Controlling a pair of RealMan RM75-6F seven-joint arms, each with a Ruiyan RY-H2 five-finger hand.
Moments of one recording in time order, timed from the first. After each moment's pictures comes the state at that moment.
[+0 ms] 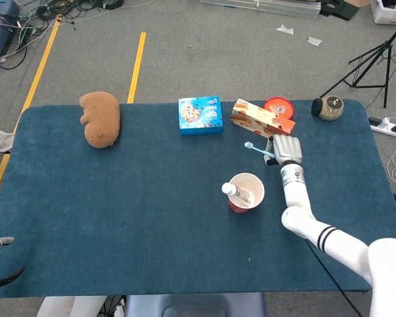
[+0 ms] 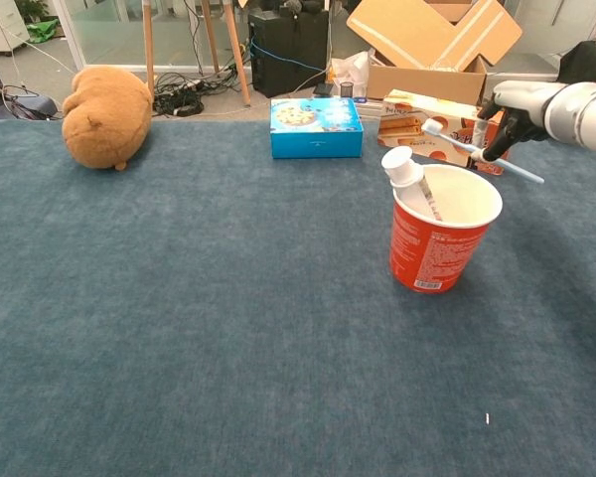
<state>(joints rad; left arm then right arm) 0.09 -1.22 -0.01 -1.36 1.52 1.60 -0.14 0.89 -1.57 0.39 -1.08 -0.45 0.77 -0.61</state>
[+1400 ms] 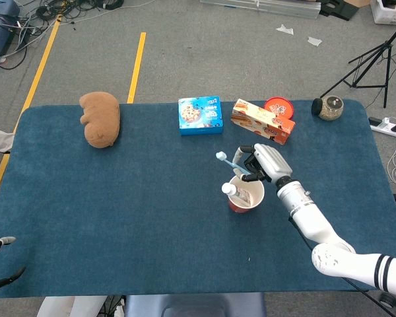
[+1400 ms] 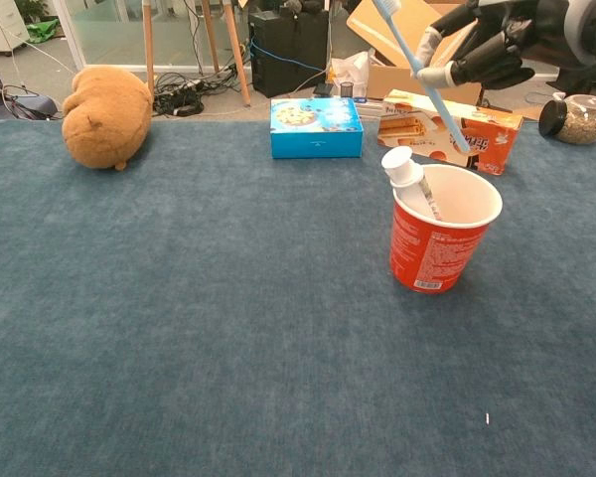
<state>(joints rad) 0.09 -1.21 0.00 -1.39 1.52 1.60 -0.11 0.73 -1.19 0.42 -1.80 -0.81 0.77 0.00</state>
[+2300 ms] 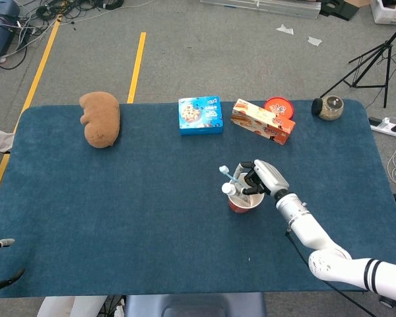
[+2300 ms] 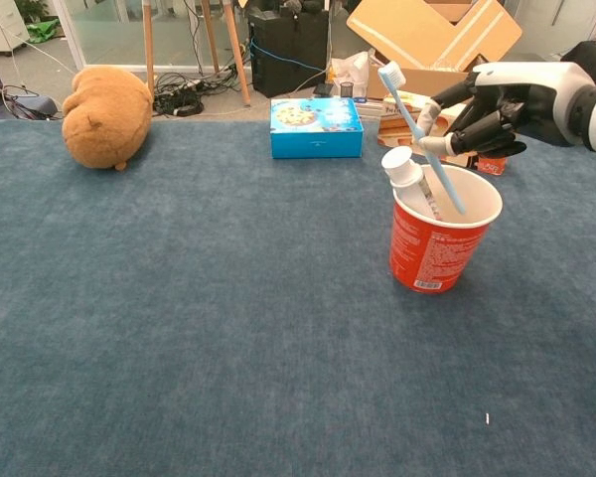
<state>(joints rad) 0.09 -1.23 0.00 -1.37 1.52 1.60 -0.13 0.70 -1.28 0.31 -1.68 -0.93 0.75 0.18</state>
